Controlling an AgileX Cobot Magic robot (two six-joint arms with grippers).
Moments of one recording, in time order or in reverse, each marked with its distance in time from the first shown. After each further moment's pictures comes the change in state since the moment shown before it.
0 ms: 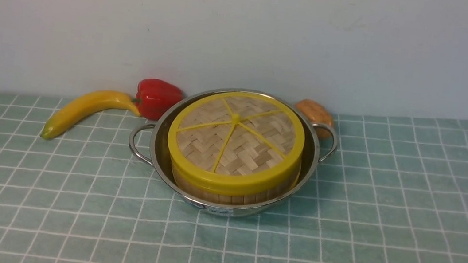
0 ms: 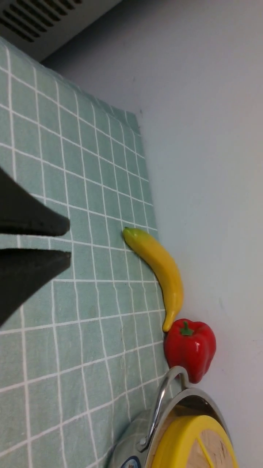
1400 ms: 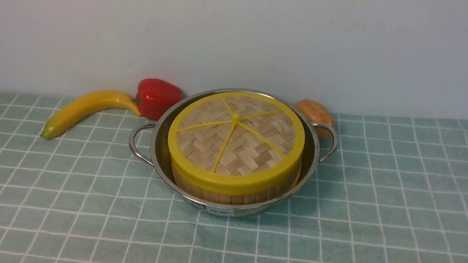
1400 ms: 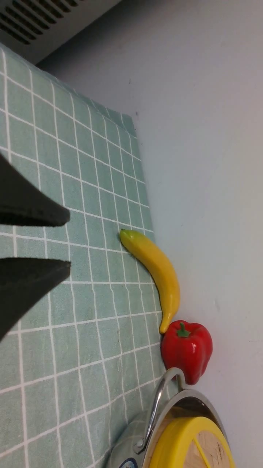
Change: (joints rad) right arm -0.543 -0.318 0.629 -0.054 -0.627 0.026; left arm 0.000 0.000 0.000 0.005 -0.009 0.000
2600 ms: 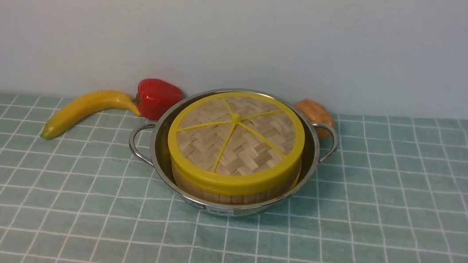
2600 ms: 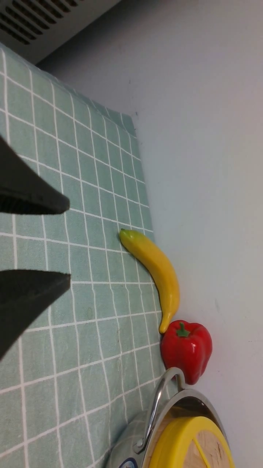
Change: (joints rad) right arm -0.001 0.000 0.002 0.001 0.000 0.000; left arm 0.000 0.000 0.000 0.000 0.000 0.000
